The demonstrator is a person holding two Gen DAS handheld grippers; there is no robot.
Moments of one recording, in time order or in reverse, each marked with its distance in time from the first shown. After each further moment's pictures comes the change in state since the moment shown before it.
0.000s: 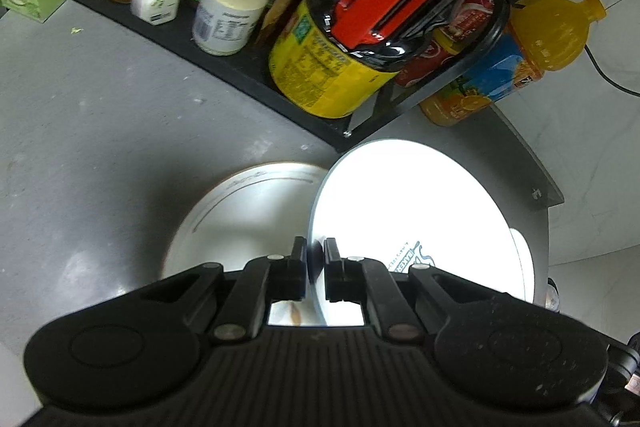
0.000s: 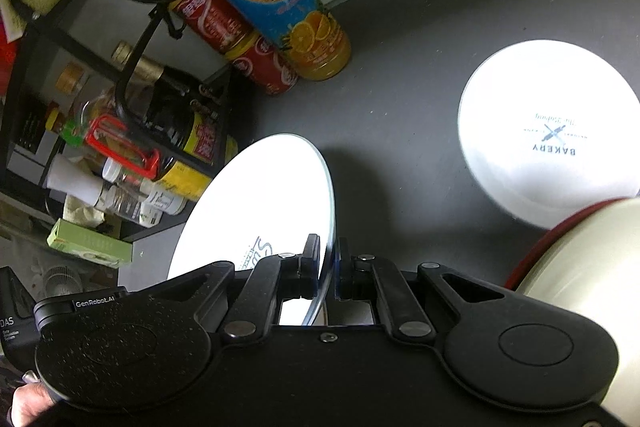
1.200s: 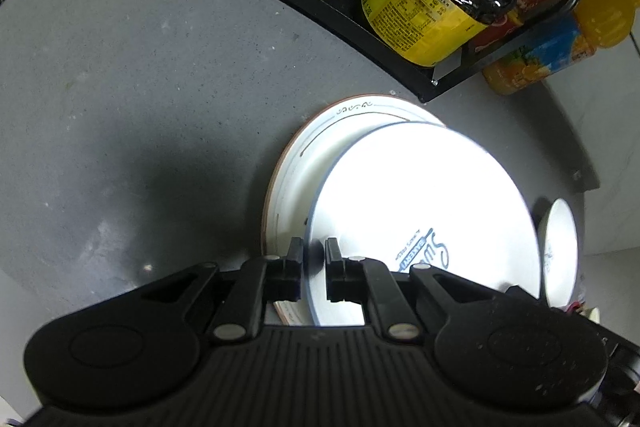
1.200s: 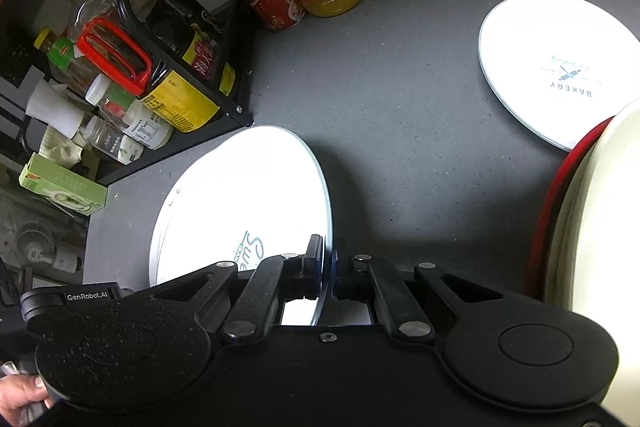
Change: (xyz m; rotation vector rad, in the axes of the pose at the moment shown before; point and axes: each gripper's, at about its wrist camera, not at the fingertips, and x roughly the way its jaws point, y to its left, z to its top) left arm 0.006 0.048 -0.033 -0.037 0.058 0.086; right arm 0.022 0.022 -0.049 -0.078 0.057 -0.069
